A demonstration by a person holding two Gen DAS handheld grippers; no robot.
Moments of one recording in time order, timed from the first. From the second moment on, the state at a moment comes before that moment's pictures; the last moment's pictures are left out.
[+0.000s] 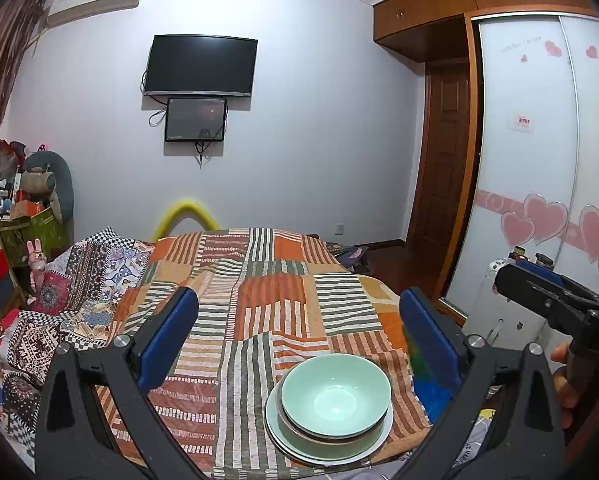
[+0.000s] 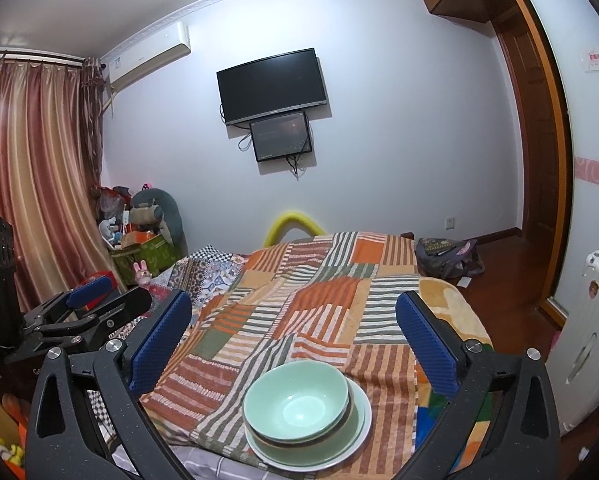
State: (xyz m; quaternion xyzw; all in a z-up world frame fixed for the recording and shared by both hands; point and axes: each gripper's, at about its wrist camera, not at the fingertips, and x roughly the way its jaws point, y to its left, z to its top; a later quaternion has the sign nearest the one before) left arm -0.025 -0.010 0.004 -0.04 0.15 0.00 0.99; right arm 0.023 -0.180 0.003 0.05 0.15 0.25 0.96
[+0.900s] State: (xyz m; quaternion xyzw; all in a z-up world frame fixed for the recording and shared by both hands) left arm -0.026 -0.006 0.004 -0.04 0.15 0.00 0.99; right arm 0.024 -0.181 0.004 0.05 0.15 0.25 0.95
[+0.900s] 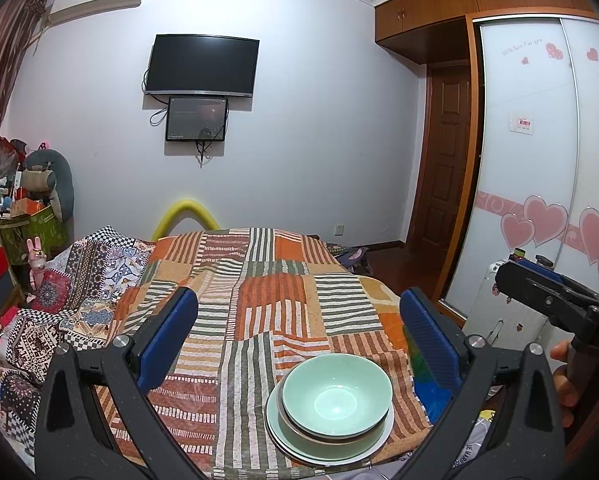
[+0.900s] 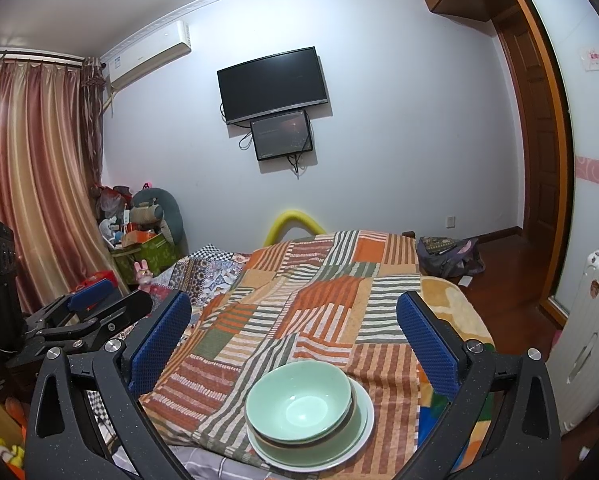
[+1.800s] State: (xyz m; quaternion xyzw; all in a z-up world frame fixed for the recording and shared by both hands) left arm -0.022 -0.007 0.002 -0.05 0.15 -0.02 0.99; right arm 0.023 -0.178 0.006 0.05 0.15 0.25 0.95
